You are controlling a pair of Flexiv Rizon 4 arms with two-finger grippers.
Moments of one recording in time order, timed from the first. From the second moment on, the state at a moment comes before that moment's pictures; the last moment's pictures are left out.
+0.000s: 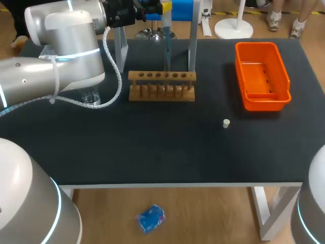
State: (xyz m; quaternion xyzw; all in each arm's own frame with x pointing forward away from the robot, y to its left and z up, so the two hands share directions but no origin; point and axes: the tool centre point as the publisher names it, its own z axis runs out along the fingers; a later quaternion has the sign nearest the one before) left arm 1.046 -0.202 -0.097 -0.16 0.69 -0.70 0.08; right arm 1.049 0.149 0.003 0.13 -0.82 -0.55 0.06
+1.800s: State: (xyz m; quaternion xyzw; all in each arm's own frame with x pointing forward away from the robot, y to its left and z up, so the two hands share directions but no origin) left arm 1.046 -0.202 -0.096 -0.17 0.69 -0.70 0.08; right arm 0.993 0.092 -0.226 0.01 -0.88 -0.48 0.00
